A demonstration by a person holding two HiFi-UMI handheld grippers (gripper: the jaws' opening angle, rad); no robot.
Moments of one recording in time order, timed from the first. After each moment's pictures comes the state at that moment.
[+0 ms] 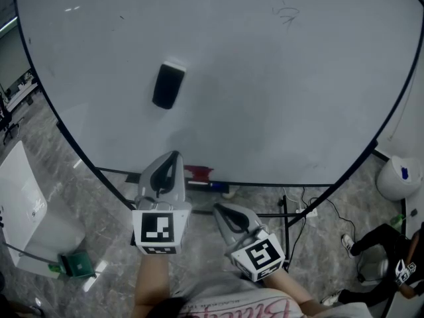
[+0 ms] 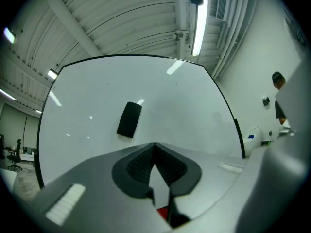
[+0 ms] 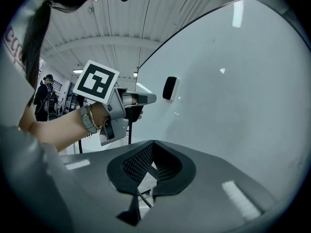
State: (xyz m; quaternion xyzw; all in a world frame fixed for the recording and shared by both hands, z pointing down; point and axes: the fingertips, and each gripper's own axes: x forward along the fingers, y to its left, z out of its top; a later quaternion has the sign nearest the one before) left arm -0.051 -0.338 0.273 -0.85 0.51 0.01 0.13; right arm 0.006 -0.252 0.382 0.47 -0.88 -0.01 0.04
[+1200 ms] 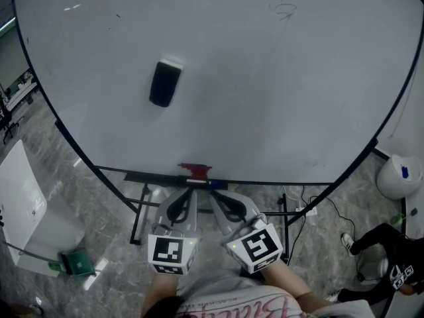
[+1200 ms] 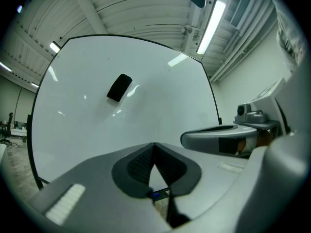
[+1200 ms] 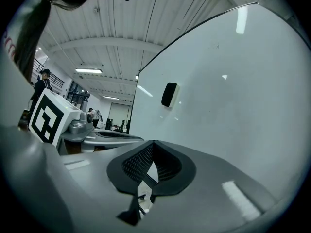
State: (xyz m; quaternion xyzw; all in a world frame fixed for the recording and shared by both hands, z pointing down) left arm -0.028 -0.296 0.369 -0.89 0.46 -0.01 0.03; right arm 0.007 -0.270 0.358 0.47 -0.88 -0.04 0.03
